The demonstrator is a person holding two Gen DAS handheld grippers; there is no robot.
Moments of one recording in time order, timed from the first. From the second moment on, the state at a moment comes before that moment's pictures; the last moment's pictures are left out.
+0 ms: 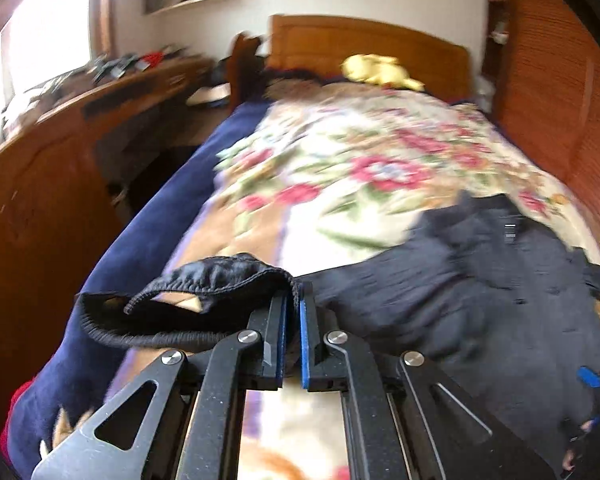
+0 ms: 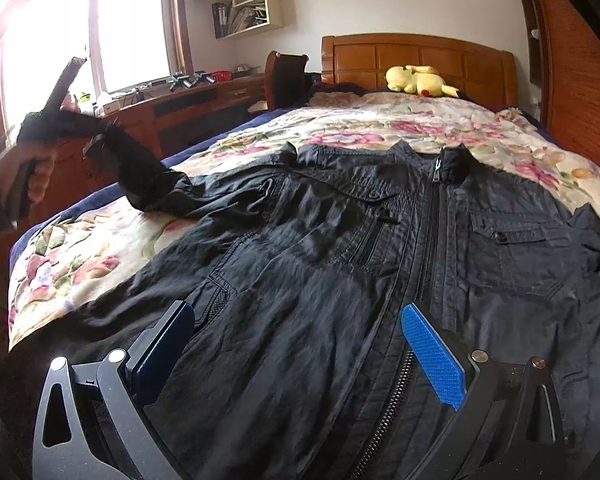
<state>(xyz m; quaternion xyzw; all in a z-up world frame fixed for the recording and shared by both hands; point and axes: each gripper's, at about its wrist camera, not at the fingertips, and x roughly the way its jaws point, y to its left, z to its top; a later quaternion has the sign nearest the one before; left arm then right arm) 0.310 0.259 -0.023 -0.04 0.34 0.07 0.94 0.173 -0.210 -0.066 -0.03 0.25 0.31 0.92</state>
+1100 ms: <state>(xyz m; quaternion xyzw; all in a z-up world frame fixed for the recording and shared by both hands) 0.191 0.124 -0.052 0.00 0.33 -0.02 0.94 0.150 -0.238 -0.056 -0.07 0.21 0.30 0.93</state>
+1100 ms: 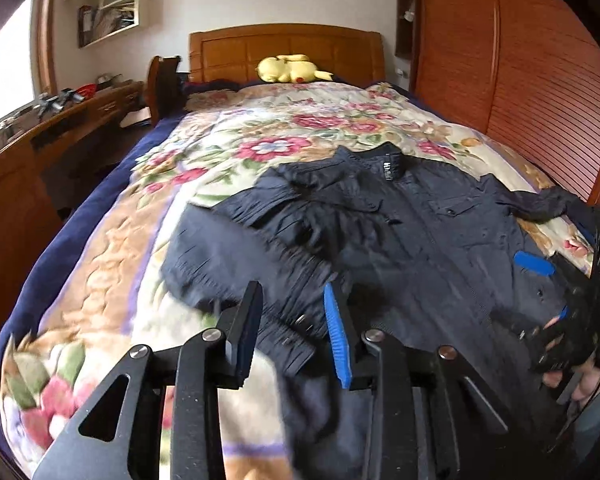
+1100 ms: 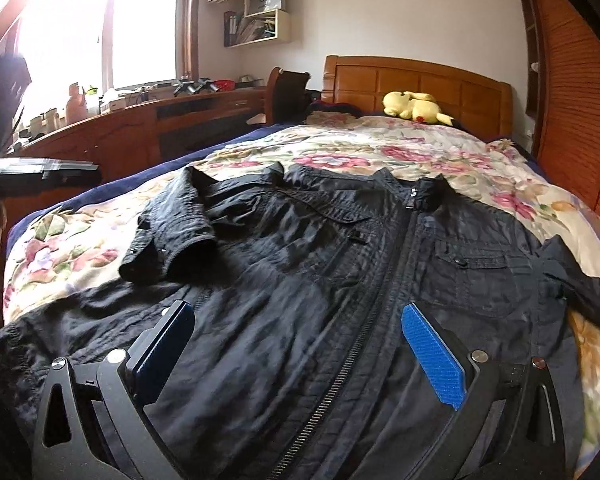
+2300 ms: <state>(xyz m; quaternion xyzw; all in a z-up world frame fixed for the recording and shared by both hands) 0.142 0.188 -0.052 -0.03 0.26 0.03 0.96 0.276 -0.080 -0.051 -0.14 0.32 0.44 0.83</state>
